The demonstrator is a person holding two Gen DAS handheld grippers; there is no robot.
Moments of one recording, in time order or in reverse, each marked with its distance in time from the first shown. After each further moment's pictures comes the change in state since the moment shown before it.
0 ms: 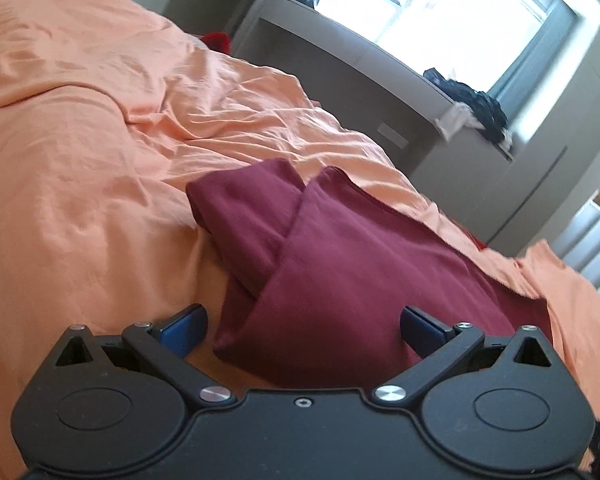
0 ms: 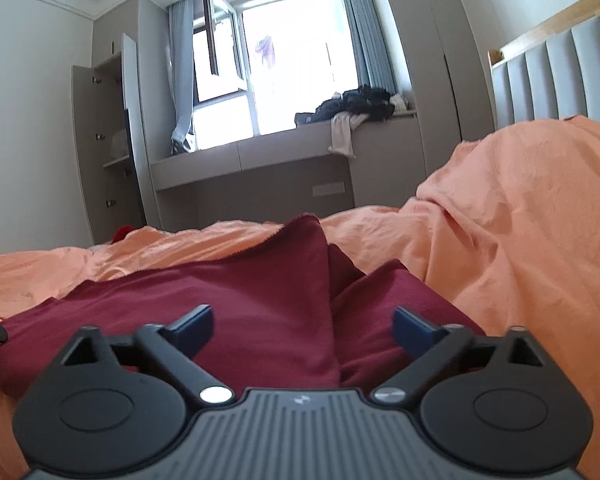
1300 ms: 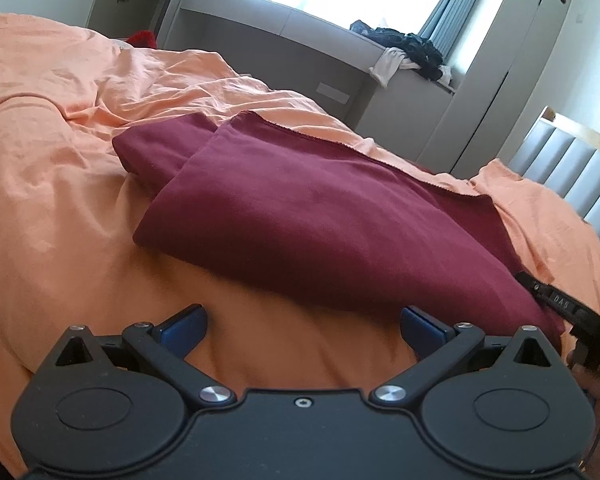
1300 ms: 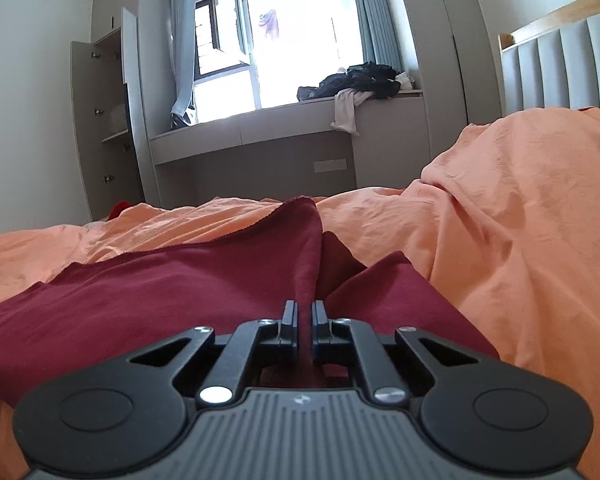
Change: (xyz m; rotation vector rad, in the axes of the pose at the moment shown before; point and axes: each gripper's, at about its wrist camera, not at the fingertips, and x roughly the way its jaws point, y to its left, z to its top) left arm -0.033 -0.034 -0.055 0.227 0.089 -0.107; right arm 0.024 -0.010 0.010 -0.021 0.103 0.010
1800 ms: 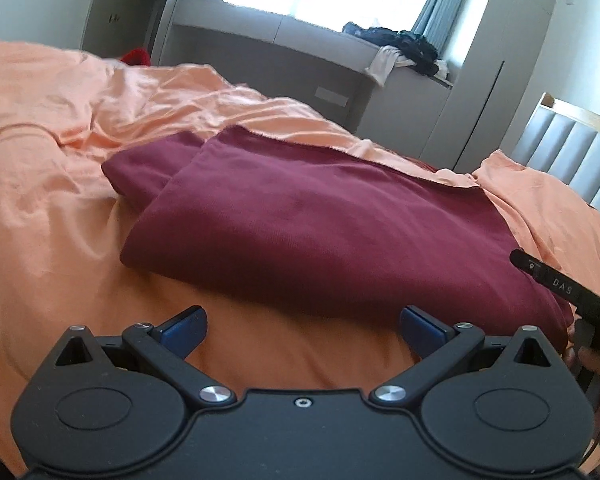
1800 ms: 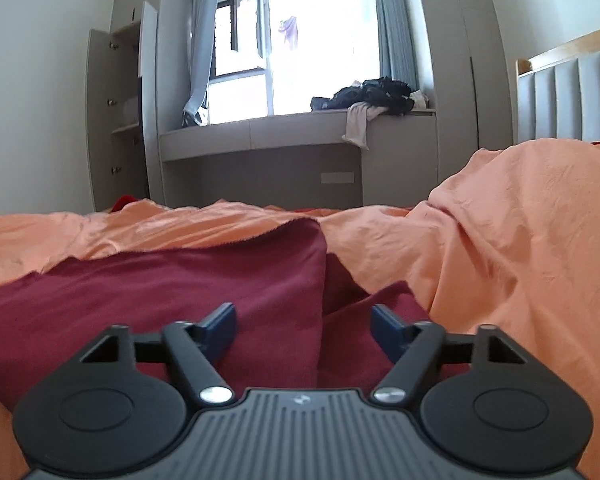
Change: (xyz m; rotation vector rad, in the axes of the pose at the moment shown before) left arm 0.002 -0.021 0.003 0.064 -0.002 0.045; right arm 0.008 0.006 0.007 -0.094 -0.024 0.001
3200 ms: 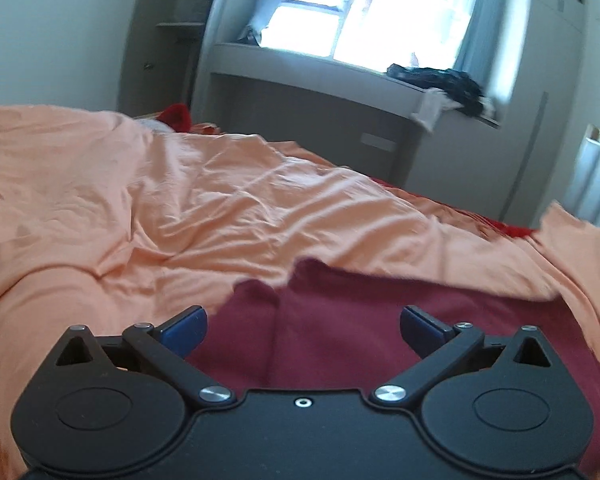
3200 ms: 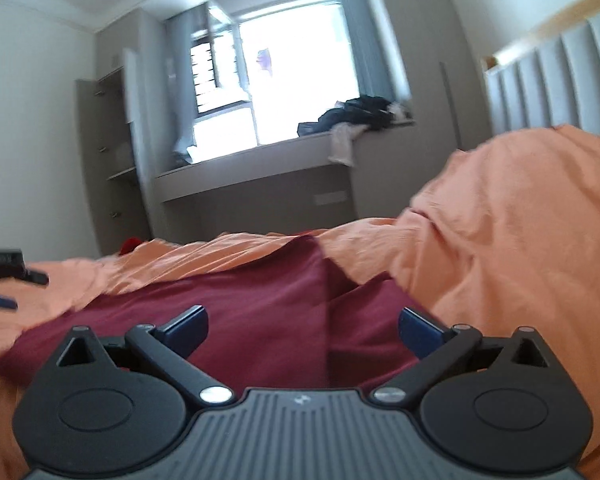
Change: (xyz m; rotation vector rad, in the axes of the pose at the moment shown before) left arm 0.016 0.030 0.113 0.045 -0.130 0.161; right arm -0.069 0.000 -0.016 0.106 -0.087 0.008
